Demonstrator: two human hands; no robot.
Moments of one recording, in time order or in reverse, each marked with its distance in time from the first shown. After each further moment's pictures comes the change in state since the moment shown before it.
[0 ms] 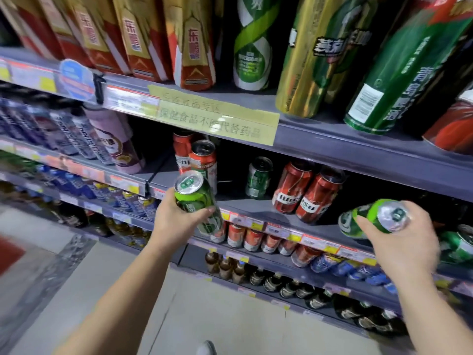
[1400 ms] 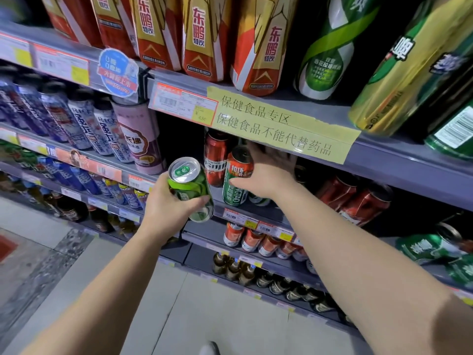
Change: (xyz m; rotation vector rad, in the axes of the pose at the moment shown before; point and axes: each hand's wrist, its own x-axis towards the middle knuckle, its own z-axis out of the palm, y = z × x) left_hand 0.064 -0.027 -0.077 -0.034 -0.010 0.002; right_hand -0.055 -0.236 0.155 -0.447 -0.813 -0.567
